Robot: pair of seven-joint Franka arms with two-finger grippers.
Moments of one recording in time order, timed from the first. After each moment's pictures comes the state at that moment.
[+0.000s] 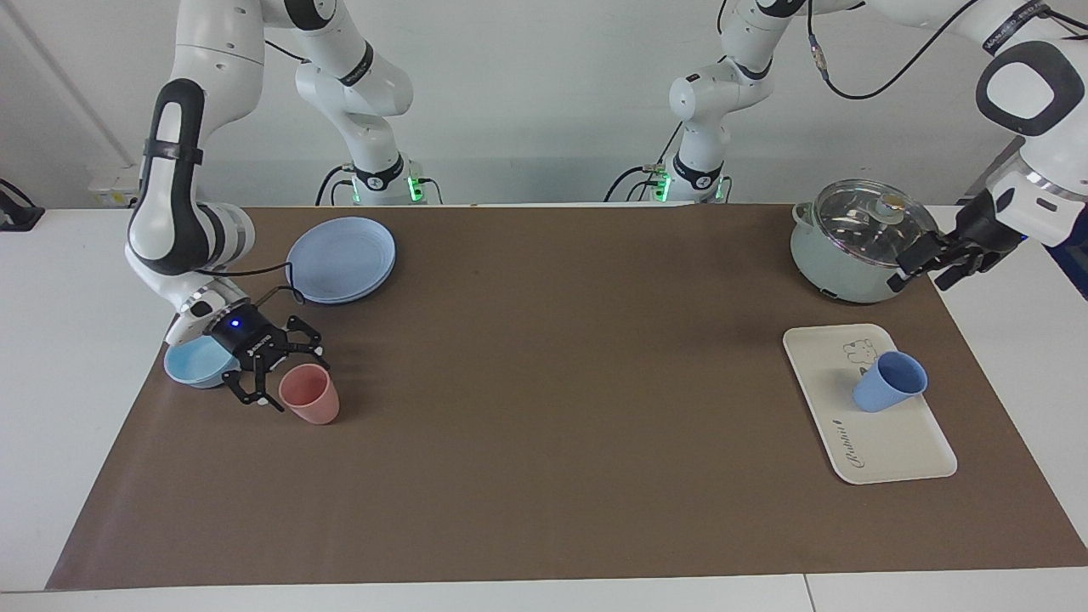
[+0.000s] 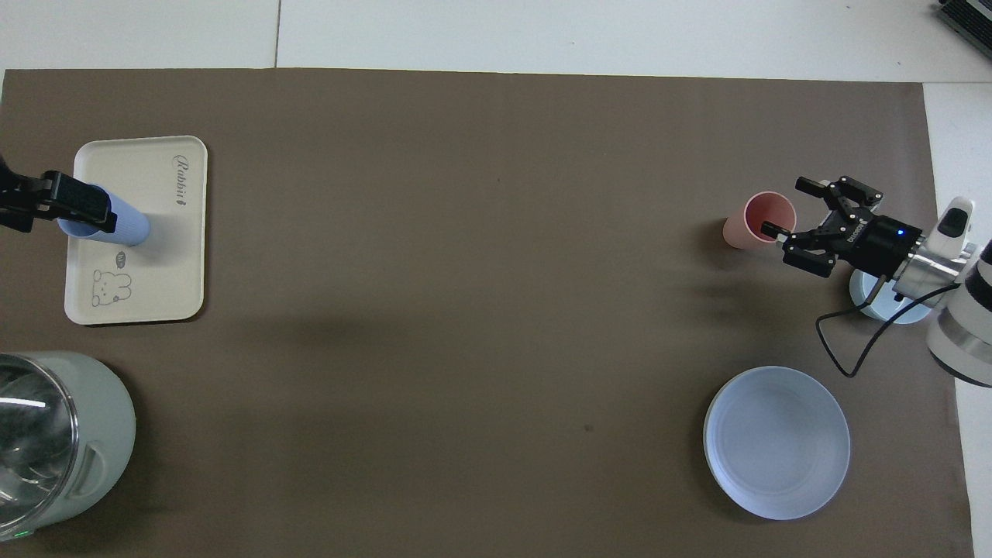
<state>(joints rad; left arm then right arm) 0.12 0.16 -0.15 -1.42 0.00 1.50 0.08 -0.22 0.18 -0.04 -2.11 1.43 2.20 -1.96</state>
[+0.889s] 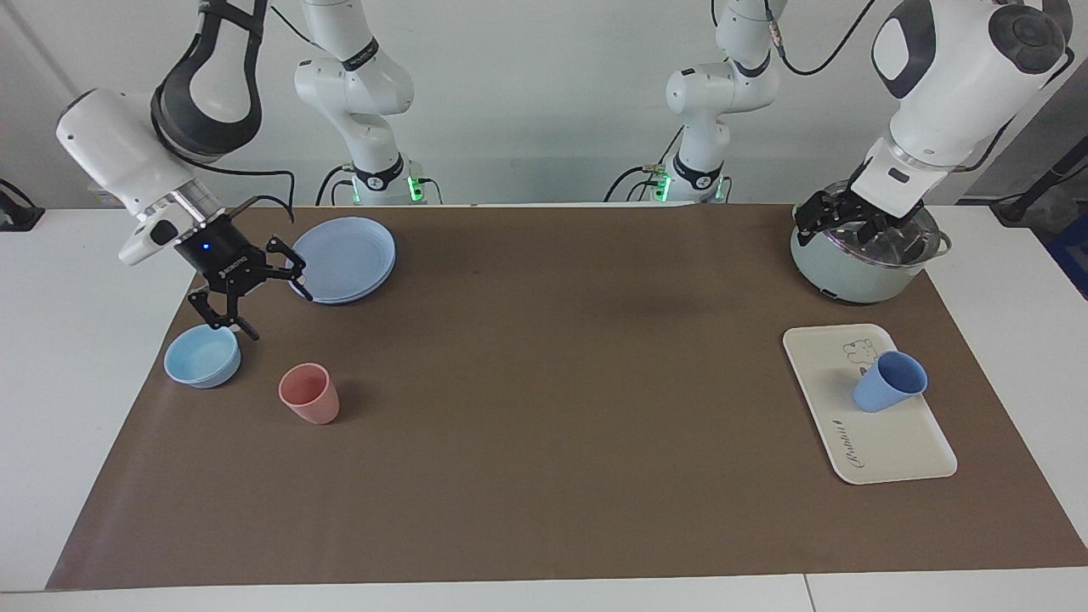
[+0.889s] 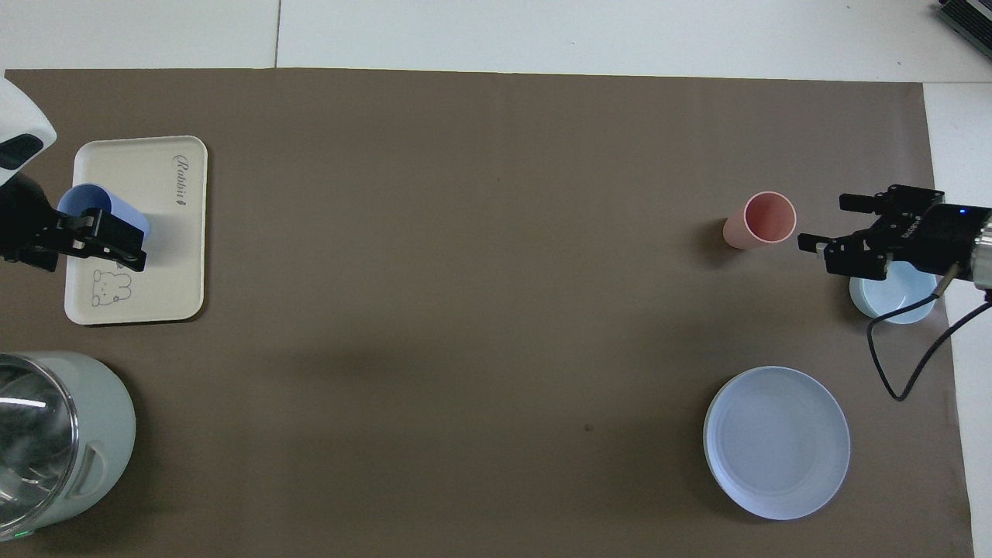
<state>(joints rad) 0.08 0.09 -0.15 -1.50 0.01 1.44 -0.05 -0.09 -0.08 -0.02 -2.04 0.52 2.20 -0.86</state>
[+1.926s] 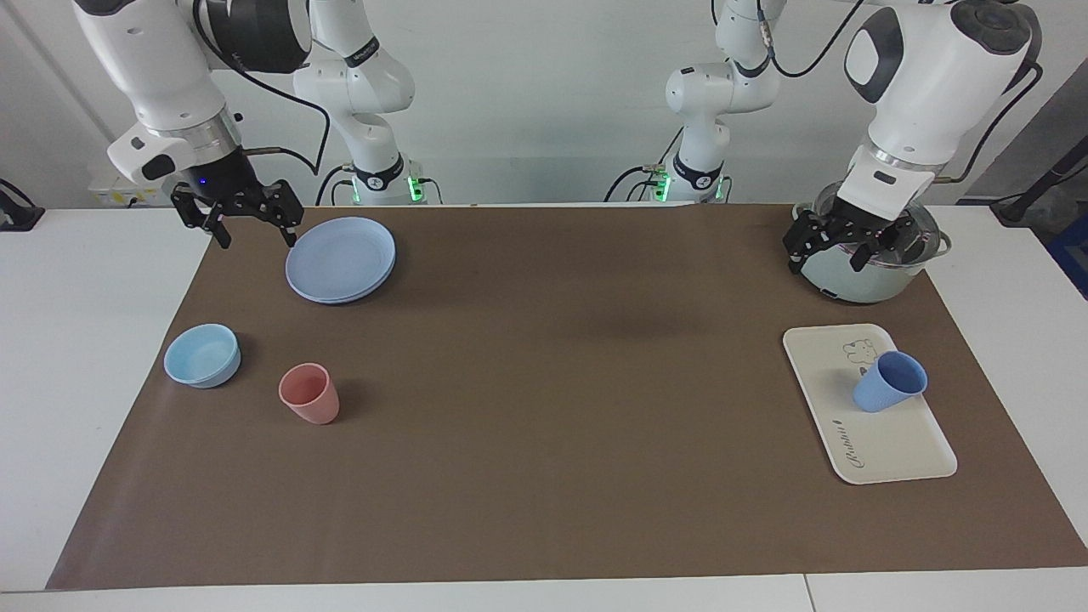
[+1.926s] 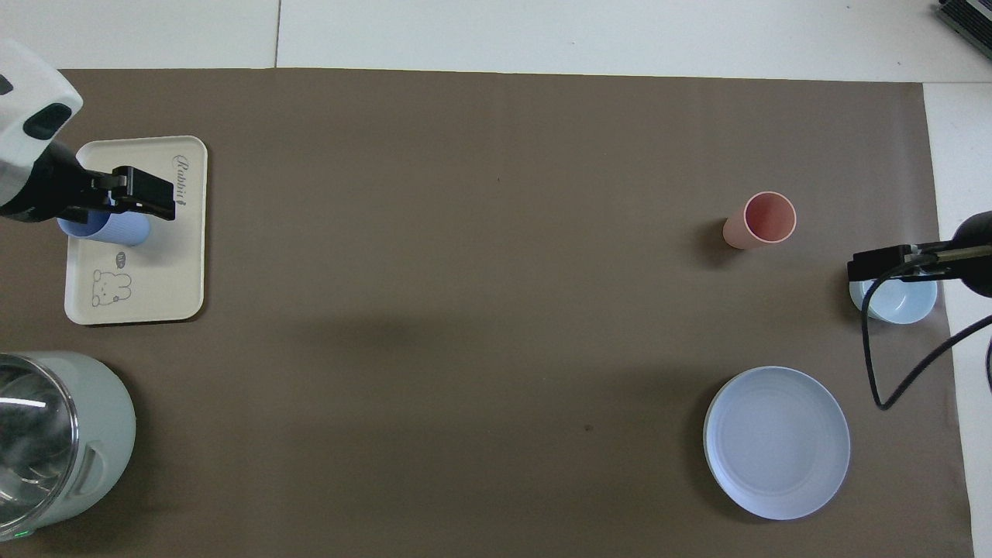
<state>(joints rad) 0.02 0.09 -0.16 -1.54 0.01 1.67 -0.12 -0.01 -0.12 -0.03 -1.77 -0.01 1.65 -0.03</state>
